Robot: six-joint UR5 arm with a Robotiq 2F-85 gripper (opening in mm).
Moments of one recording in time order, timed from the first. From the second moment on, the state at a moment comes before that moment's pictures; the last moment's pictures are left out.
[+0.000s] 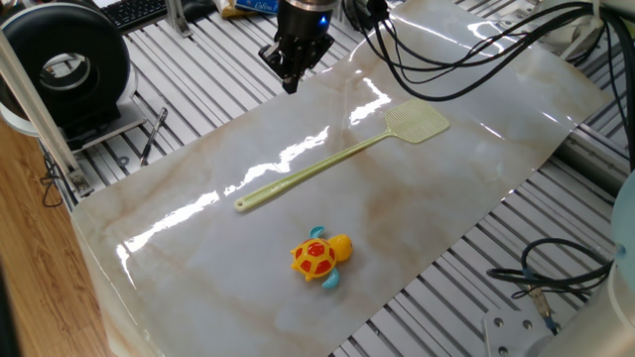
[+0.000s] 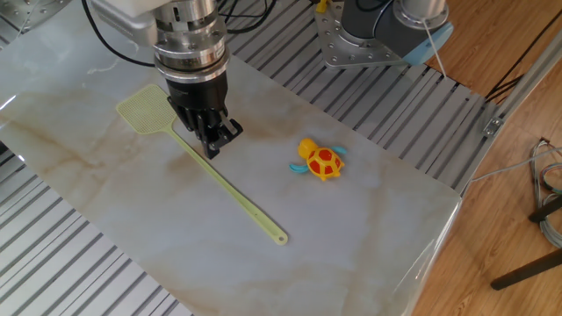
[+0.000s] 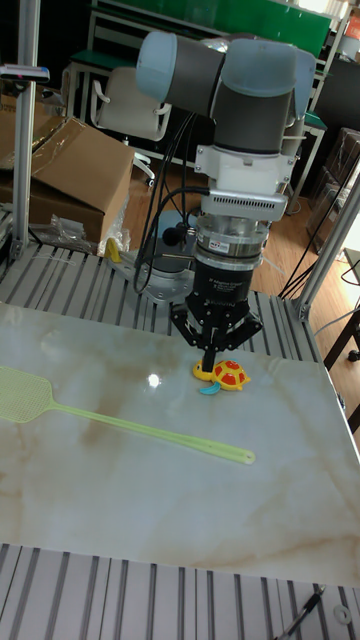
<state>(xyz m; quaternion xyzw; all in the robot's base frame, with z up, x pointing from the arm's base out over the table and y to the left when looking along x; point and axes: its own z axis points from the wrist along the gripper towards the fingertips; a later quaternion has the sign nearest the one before) 0.584 0.053 0.203 0.02 1.00 0.06 0.06</state>
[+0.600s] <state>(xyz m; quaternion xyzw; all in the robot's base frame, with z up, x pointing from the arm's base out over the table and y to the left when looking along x) 0.578 0.042 0.200 -0.03 1.00 0.03 0.05</state>
